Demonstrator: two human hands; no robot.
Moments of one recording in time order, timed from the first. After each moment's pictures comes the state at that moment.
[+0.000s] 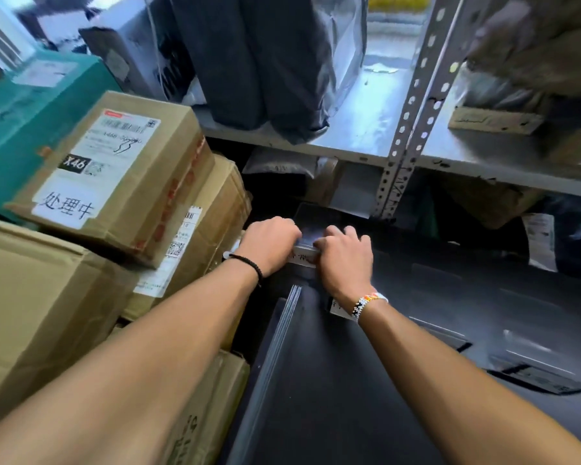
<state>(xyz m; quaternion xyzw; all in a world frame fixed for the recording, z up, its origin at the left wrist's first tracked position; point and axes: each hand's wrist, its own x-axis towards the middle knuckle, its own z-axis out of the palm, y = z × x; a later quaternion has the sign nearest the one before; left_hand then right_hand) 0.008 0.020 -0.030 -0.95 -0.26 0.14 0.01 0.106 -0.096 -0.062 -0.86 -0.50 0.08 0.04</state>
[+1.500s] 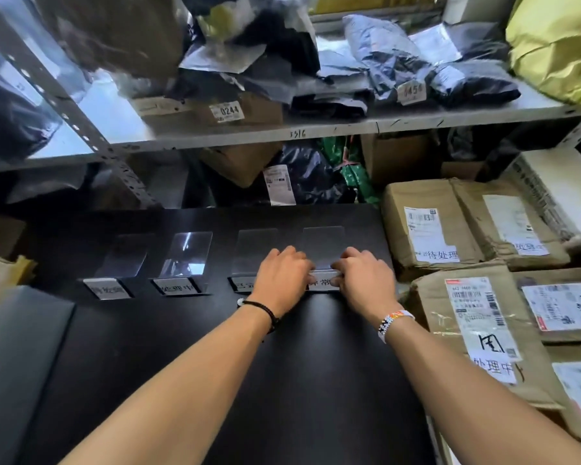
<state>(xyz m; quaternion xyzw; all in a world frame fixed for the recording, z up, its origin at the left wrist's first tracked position) 0.260 -0.426 -0.078 -0.99 -0.07 0.06 -0.03 0.336 -0.581 -0.068 -0.94 -0.33 0.11 0.03</state>
